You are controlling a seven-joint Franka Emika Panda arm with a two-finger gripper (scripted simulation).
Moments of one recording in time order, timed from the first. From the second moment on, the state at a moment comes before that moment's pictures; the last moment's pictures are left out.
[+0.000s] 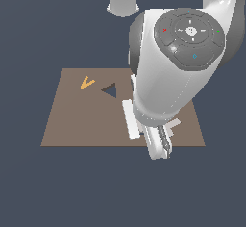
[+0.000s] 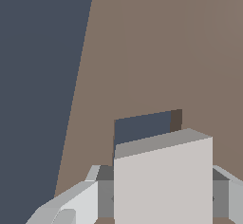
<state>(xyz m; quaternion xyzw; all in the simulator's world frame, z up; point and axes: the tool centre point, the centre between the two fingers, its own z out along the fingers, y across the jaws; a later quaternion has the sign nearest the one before) 0.087 0.064 0.040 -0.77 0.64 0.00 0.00</state>
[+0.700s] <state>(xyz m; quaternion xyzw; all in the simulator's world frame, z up) 0.092 0.052 0.039 -0.75 0.66 0.00 0.00</state>
